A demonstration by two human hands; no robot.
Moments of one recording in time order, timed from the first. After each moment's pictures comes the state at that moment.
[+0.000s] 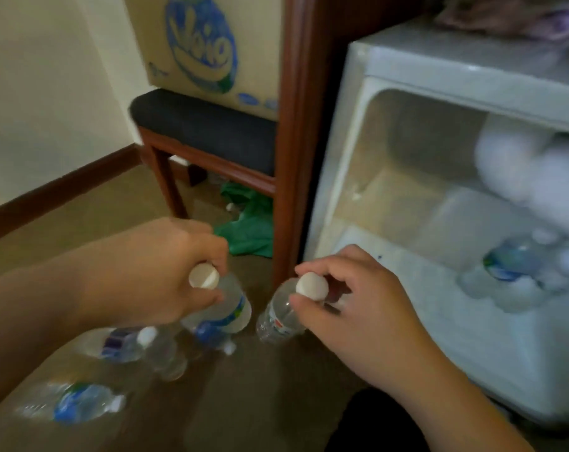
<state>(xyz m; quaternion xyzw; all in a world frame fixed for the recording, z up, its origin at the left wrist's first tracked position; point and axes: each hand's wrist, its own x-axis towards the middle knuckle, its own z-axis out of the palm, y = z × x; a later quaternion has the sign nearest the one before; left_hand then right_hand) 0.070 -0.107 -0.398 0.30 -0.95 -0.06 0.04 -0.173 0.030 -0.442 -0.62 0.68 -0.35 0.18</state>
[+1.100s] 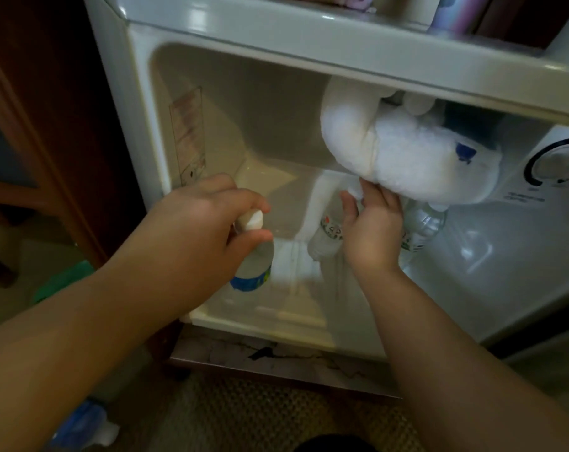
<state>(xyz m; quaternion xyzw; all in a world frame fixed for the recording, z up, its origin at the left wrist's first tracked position) -0.144 -0.109 -0.428 0.17 -0.93 -0.13 0.28 -0.397 -0.019 -0.510 -0.33 0.82 -0.39 -0.25</state>
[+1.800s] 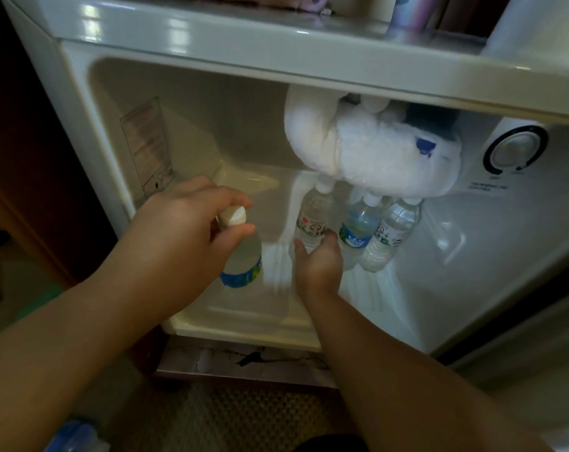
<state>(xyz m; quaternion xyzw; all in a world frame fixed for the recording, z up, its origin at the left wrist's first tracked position) -0.164 -0.104 -0.431 0.17 -0.92 -0.13 0.32 -0.378 -0.041 -0.597 -0.16 0.84 -0.51 -0.01</state>
